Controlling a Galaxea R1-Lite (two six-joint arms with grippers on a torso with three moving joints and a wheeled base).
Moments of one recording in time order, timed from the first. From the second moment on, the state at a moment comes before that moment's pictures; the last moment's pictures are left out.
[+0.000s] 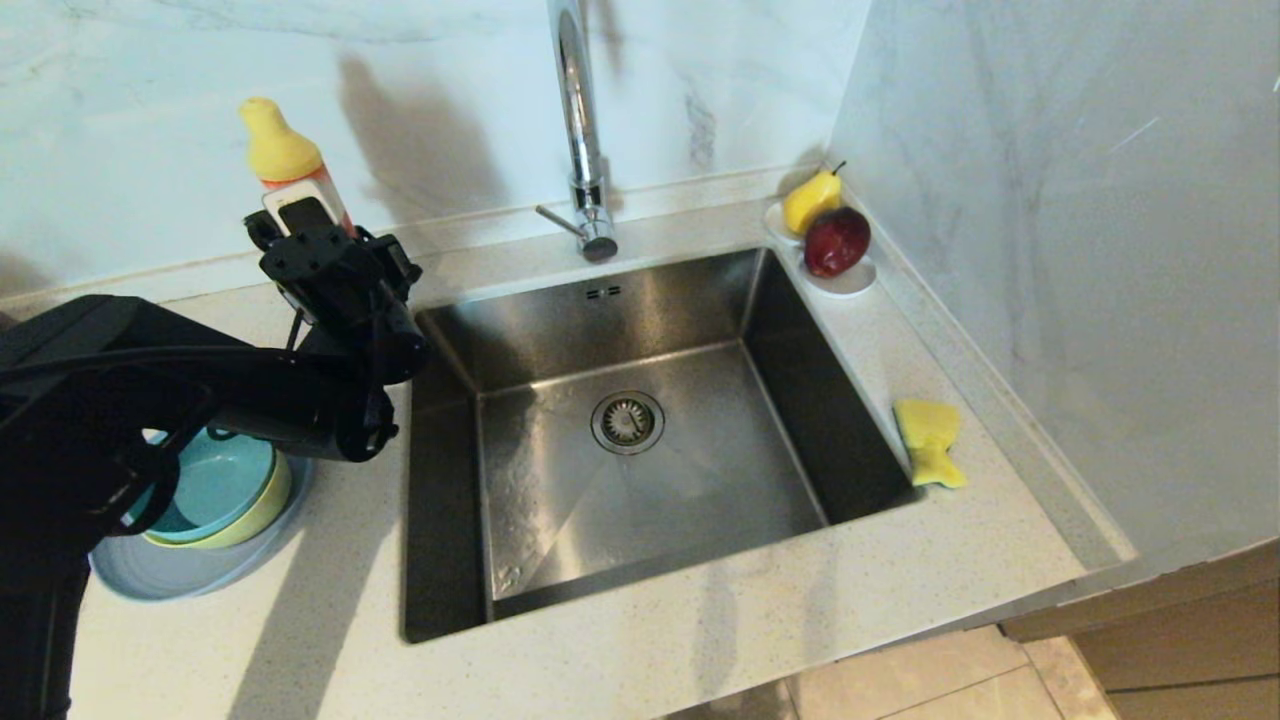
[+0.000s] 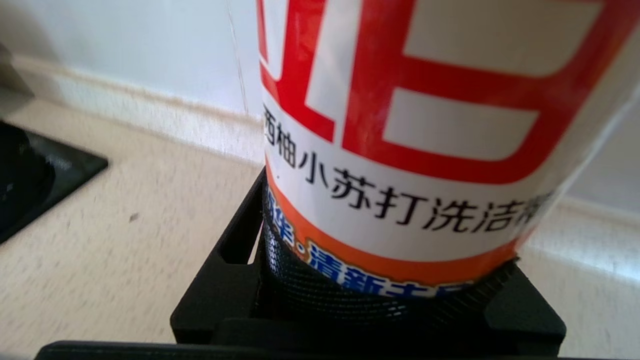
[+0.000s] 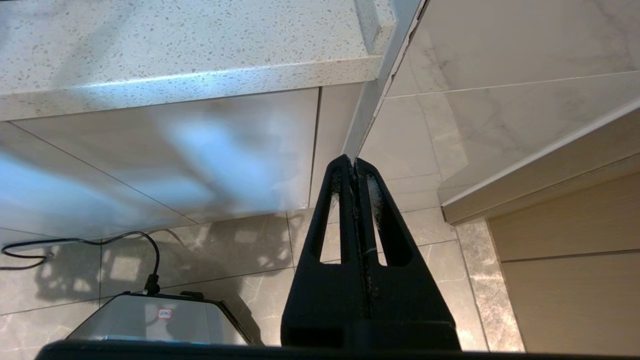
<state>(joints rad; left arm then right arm) -0.16 2.22 -1.40 -1.32 0.78 0.10 0.00 0.00 -0.08 0.19 0.03 -0.05</state>
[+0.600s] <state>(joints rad) -0.15 2.36 -1.55 -1.38 0.80 0.16 0.00 0.00 -0.08 0.19 0.03 -0.05</state>
